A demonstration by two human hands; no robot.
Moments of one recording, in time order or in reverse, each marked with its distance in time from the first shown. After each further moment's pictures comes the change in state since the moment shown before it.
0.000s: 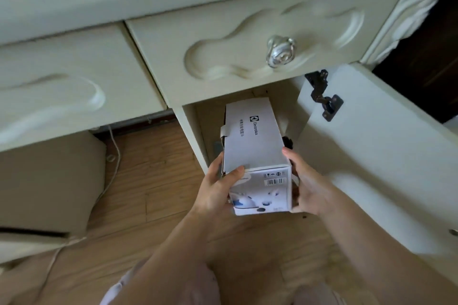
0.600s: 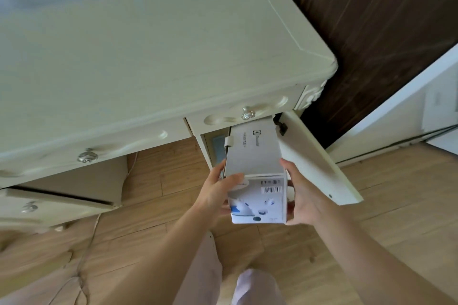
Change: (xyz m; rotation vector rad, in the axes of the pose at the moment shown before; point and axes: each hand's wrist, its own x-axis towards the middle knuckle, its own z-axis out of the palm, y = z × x) left_hand -0.201 0.152 0.053 0.122 -0.004 -0.263; right_hand -0.266 -0.045 0.003 0.048 0.077 0.213
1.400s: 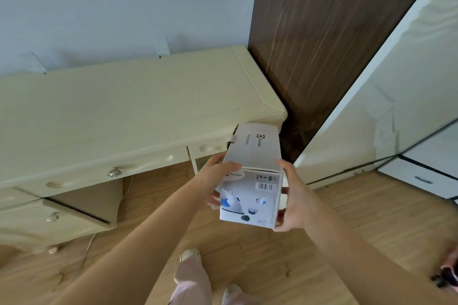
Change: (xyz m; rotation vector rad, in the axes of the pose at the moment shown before) left_hand -0.159 0.106 0.030 0.220 -0.045 0.033; right_hand -0.211 -0.005 -0.005 0.201 0.052 -0.037
